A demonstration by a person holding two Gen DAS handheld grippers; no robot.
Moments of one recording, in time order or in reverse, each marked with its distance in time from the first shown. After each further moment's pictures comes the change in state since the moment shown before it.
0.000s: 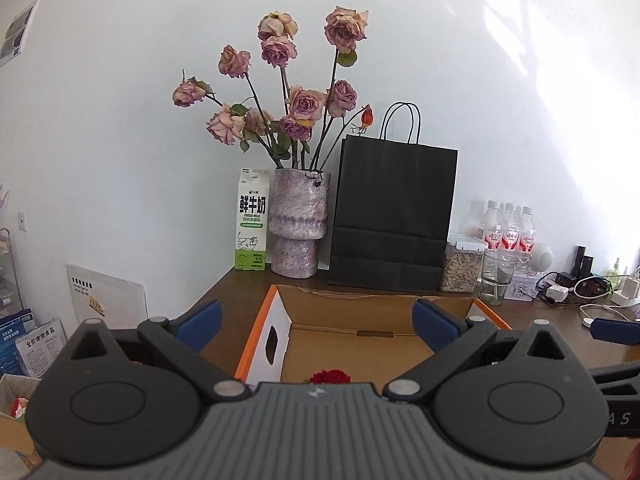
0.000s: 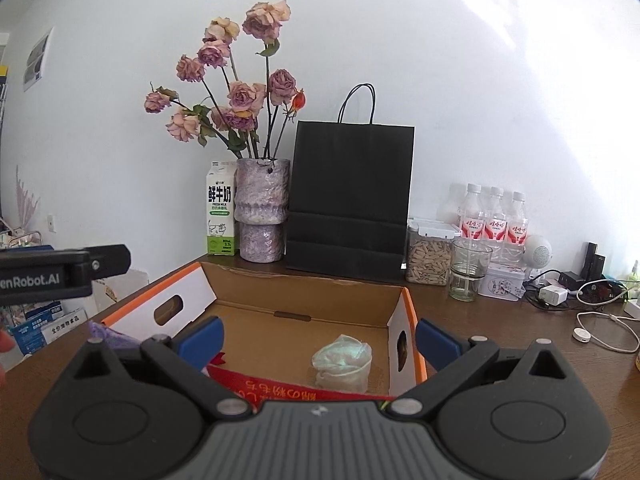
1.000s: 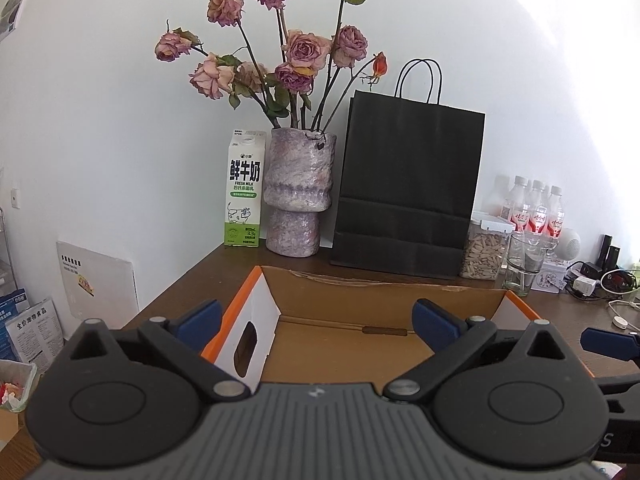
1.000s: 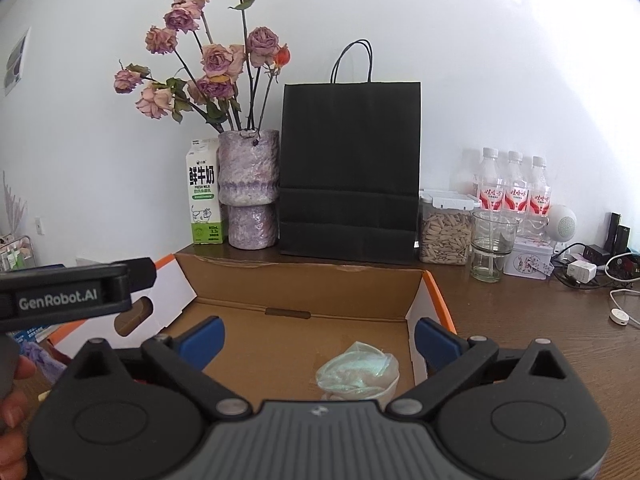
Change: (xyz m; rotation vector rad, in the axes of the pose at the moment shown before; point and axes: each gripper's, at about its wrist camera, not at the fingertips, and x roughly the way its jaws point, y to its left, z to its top) left arm 0.100 -0.015 -0.010 -0.022 0.076 0.027; right arm 0.099 -0.007 -0.001 0.057 0.057 0.012
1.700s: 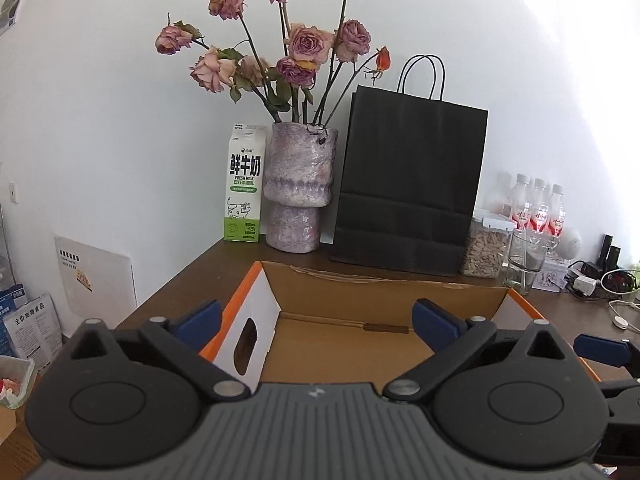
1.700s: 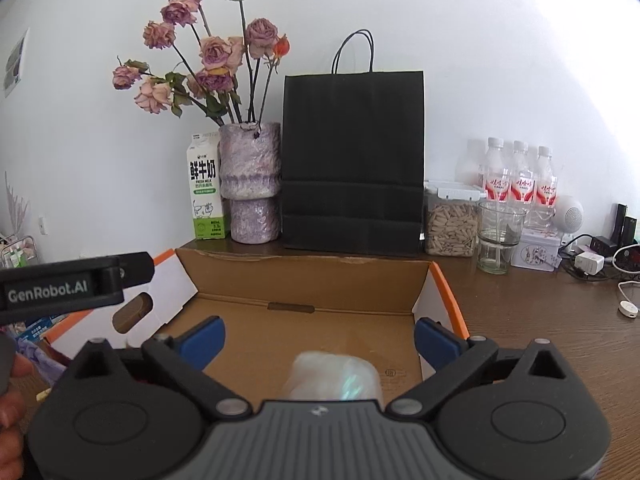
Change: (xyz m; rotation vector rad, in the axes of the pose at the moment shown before) left arm 0.007 0.003 -0.001 -0.010 0.019 0.002; right arm 0.010 -0.003 -0.005 0.014 0.015 0.013
